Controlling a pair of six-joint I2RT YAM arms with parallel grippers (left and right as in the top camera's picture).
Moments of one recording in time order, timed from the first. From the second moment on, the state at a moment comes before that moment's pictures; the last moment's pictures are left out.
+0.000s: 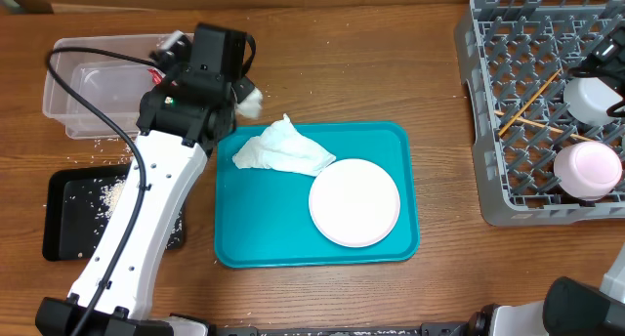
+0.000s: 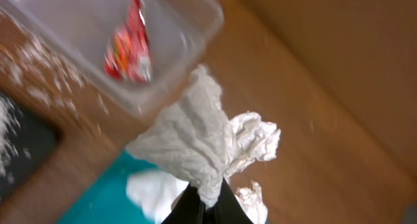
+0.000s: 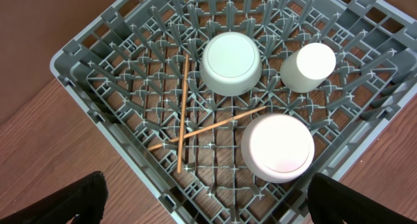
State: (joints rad) left arm -0.27 1.55 1.55 -0.89 -0.40 -0.99; right arm -0.33 1.61 1.99 -1.32 0.20 0.41
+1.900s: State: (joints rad) left arm -0.41 2.08 1.51 -0.89 0.00 -1.02; right arm -0.33 1.61 1.99 -1.32 0.20 0.41
